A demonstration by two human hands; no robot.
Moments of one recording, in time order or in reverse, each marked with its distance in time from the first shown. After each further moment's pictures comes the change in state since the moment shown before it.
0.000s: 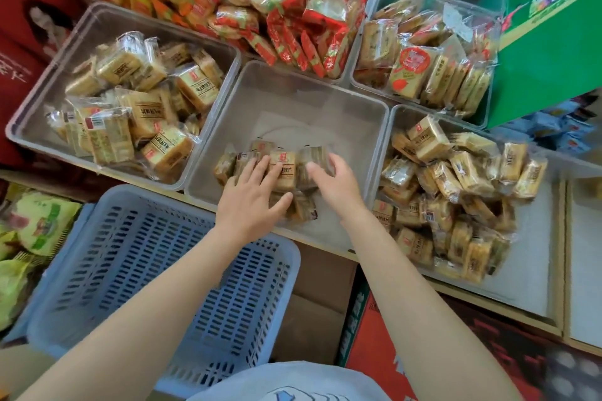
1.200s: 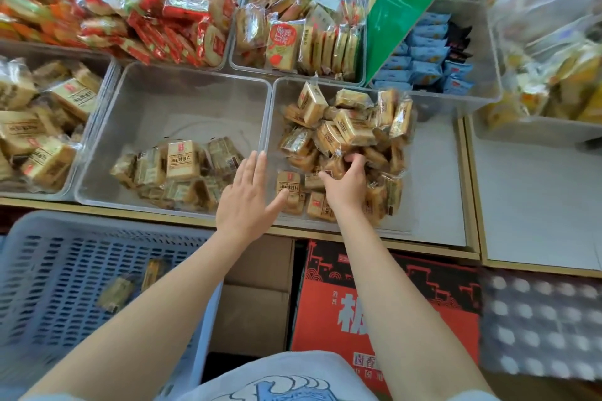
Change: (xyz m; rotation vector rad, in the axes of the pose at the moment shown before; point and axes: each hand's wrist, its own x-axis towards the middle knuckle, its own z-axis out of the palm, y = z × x) left_hand -0.017 0.170 0.056 -0.020 0.109 0.129; right_hand -0.033 0.130 -0.151 -0.004 0.541 0.073
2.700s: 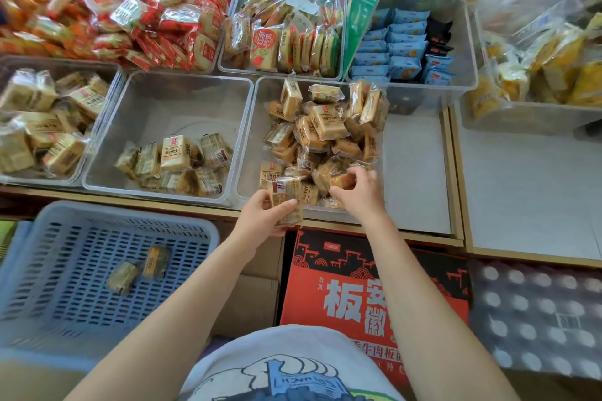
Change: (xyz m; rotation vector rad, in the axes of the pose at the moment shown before) left_hand -0.065 0.086 -0.002 -1.091 -0.196 -0.426; right_hand -0.008 0.050 -0.096 -0.241 -0.270 -0.080
